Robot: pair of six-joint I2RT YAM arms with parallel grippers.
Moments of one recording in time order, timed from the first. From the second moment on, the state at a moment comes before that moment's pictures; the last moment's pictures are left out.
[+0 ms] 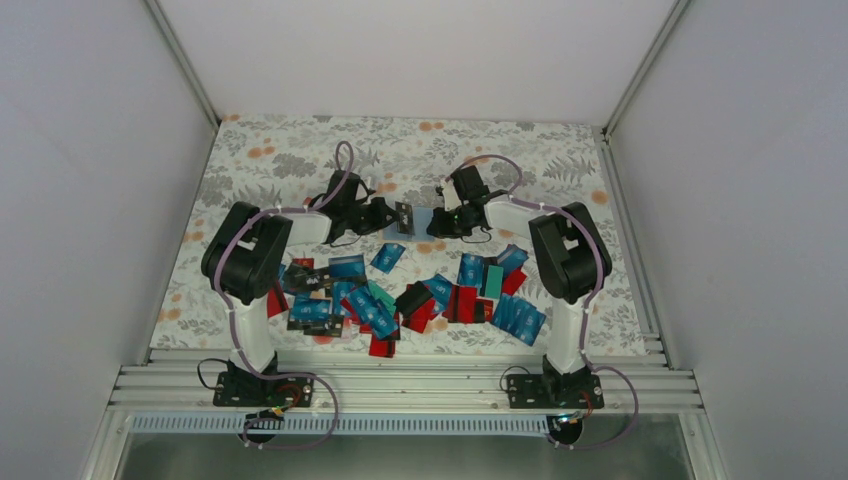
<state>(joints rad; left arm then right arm) -0.39 1.94 1.01 0.22 0.54 -0.75 0.45 2.00 1.24 -0.31 -0.42 0.36</state>
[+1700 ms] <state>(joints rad) -0.39 1.98 1.07 0.10 0.57 -0.72 0.39 2.04 1.29 -0.34 -0.36 0.38</state>
